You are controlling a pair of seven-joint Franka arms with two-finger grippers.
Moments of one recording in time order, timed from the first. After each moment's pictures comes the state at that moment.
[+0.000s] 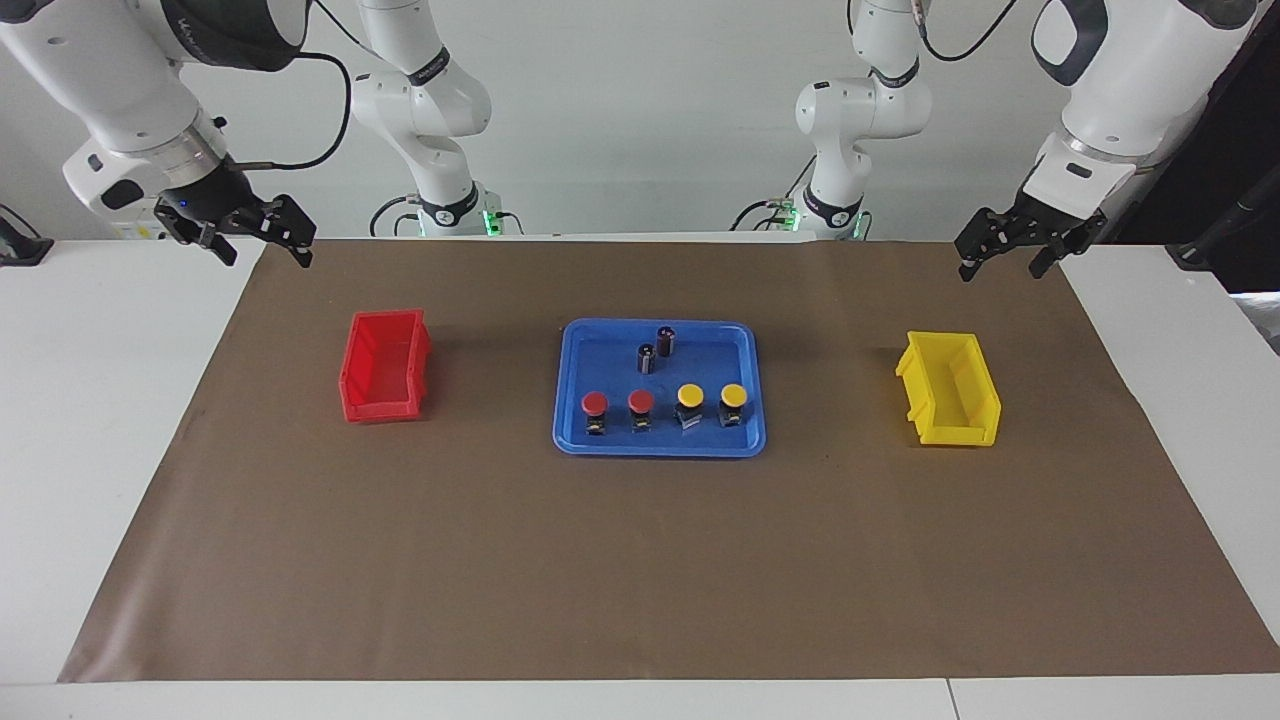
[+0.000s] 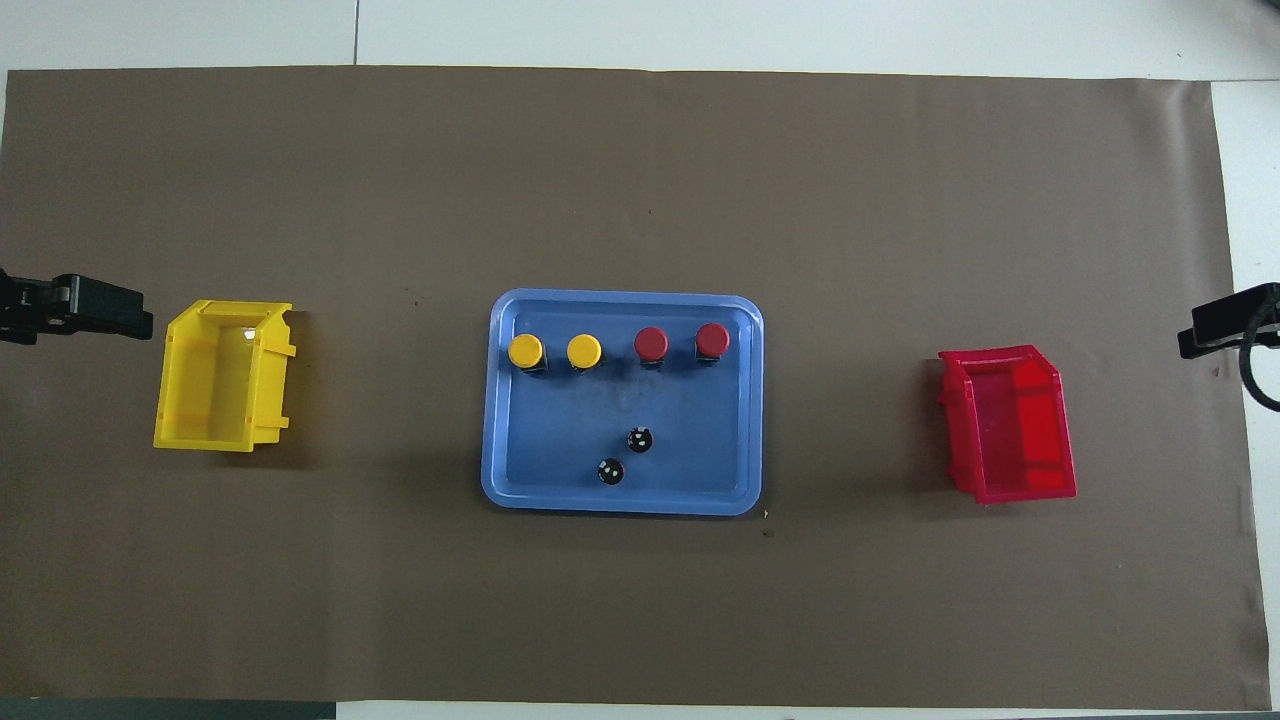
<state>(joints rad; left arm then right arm) -0.07 -0.09 -0.01 -1.71 0.00 1.60 -0.03 -0.10 -0.03 -0.04 -1.62 0.00 1.46 -0.07</state>
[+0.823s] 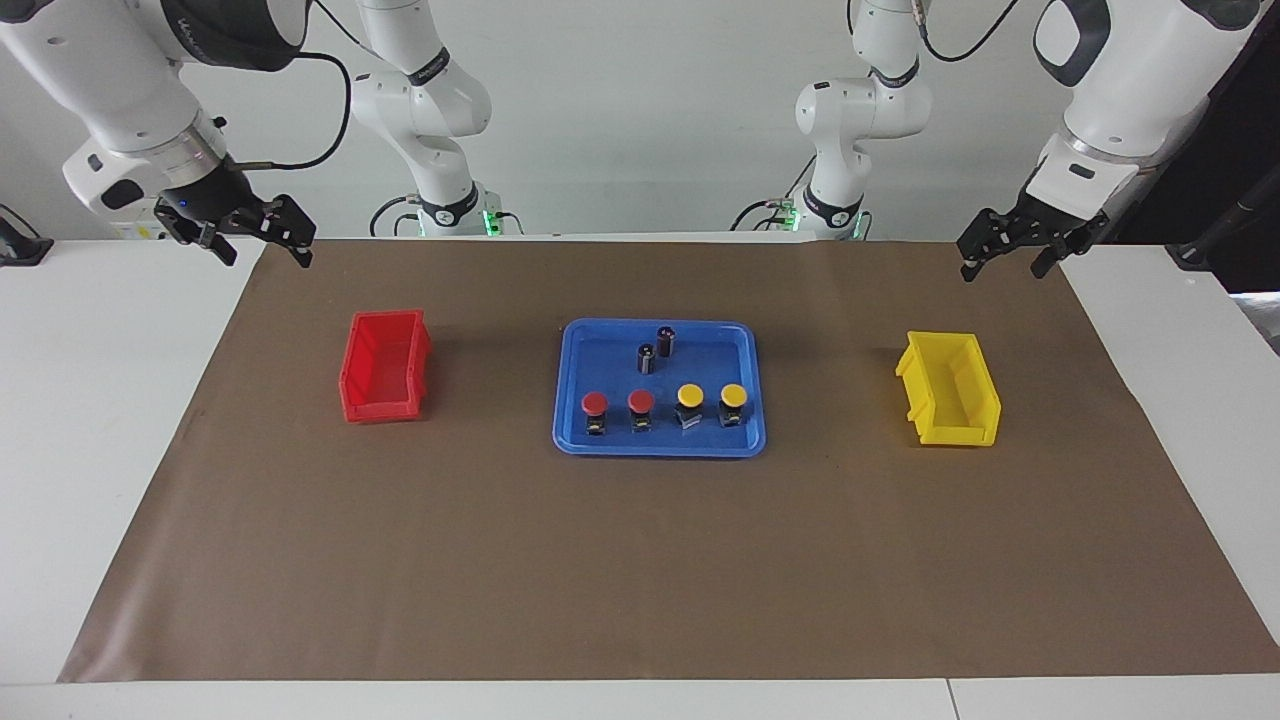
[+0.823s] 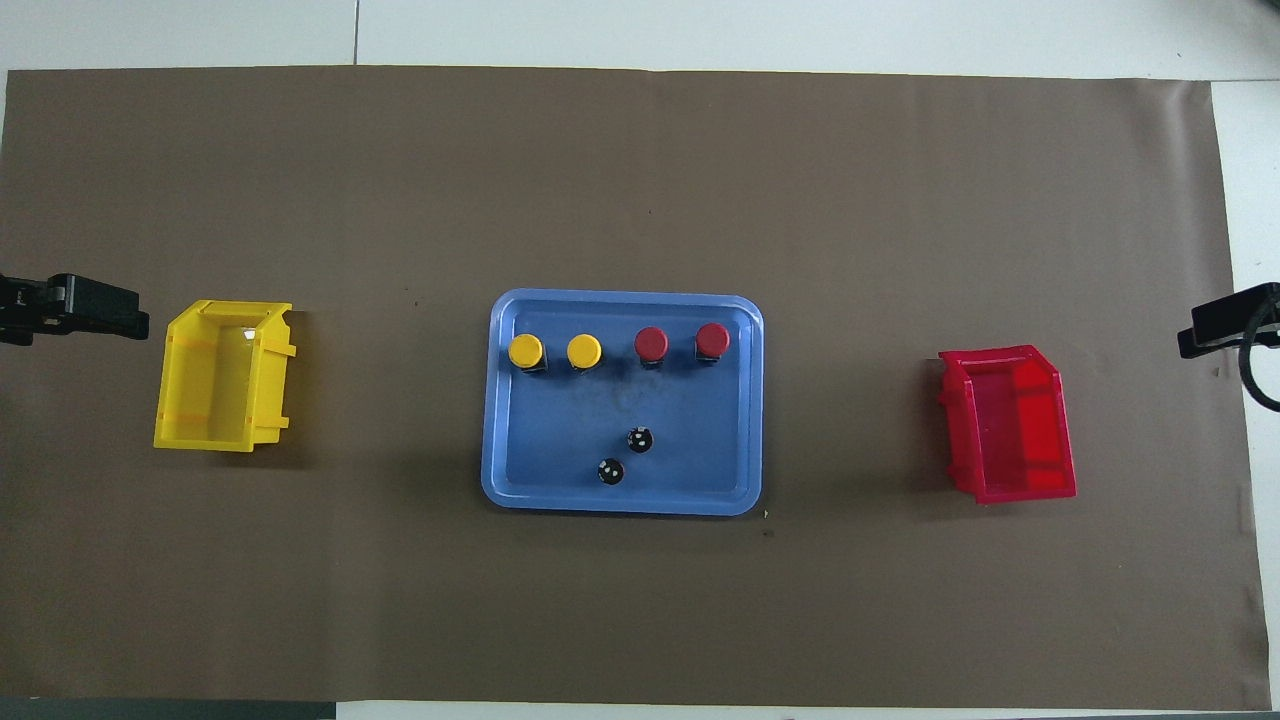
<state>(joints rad) -0.07 -0.09 -0.01 -1.71 0.00 1.60 -0.03 -0.09 -0.03 -0.03 -1.62 0.00 1.48 -0.07</state>
